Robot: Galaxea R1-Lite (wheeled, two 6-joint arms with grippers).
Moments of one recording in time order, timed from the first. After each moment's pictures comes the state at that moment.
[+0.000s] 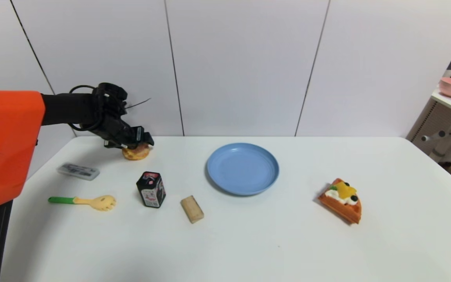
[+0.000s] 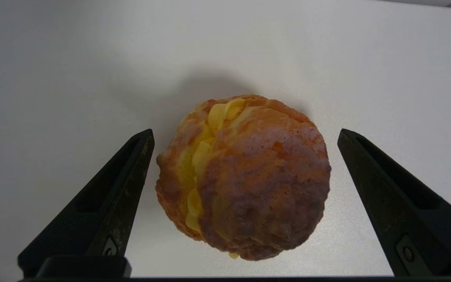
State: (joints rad) left arm -0.03 2.31 -1.95 0.46 -0.07 -0.13; right arm 0.01 0.00 -0.01 0.03 -0.02 0.04
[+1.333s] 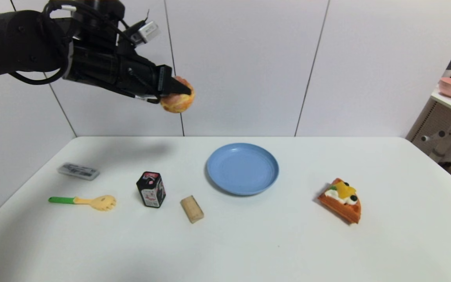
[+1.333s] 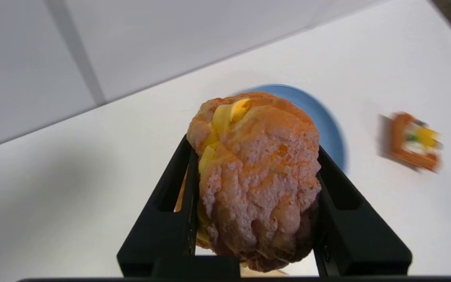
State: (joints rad) left arm -0.30 1.92 -1.95 0.46 -0.37 -0.07; right arm 0.01 0.00 -0.01 0.03 -0.02 0.04
